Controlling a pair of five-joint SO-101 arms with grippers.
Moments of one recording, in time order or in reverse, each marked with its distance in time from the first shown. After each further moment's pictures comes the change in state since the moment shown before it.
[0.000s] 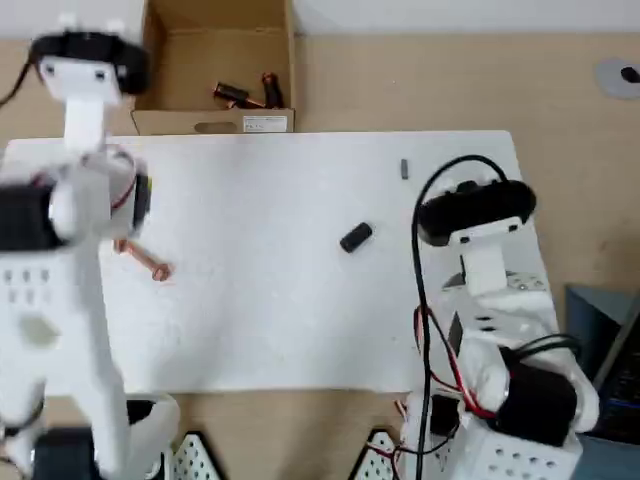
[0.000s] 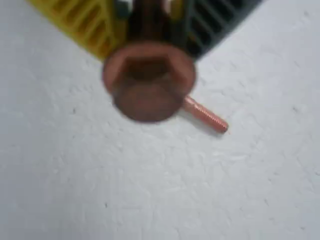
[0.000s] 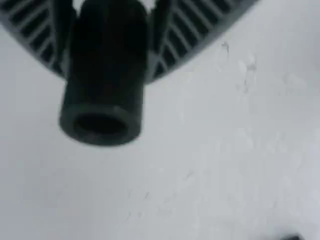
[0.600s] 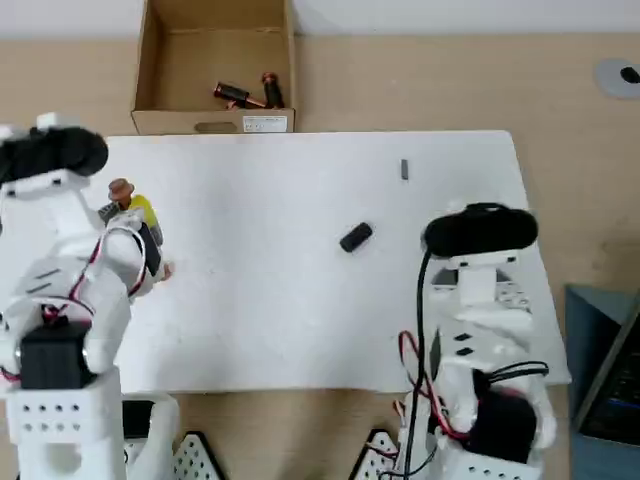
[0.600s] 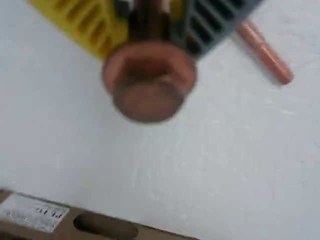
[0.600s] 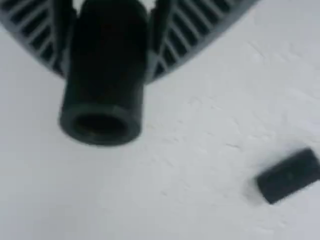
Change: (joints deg) left arm 0.0 -36.4 49.0 -32.9 21.9; right arm -3.3 -19.3 24.3 -15.2 -9.2
